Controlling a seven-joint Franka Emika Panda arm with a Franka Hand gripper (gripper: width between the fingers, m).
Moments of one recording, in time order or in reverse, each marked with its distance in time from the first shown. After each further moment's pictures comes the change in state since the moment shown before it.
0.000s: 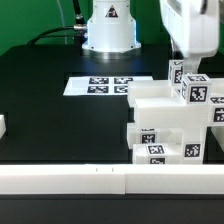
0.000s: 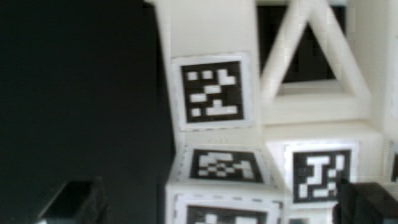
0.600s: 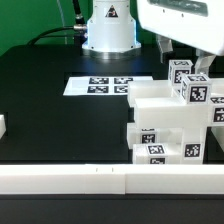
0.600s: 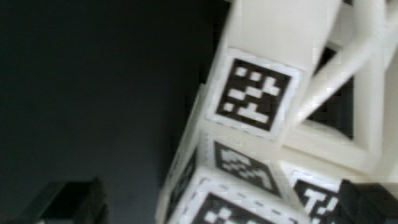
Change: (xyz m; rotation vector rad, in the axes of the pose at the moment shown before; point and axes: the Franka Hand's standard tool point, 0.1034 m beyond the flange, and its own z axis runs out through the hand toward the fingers) arm 0.002 0.001 0.000 -0.022 0.027 -0.577
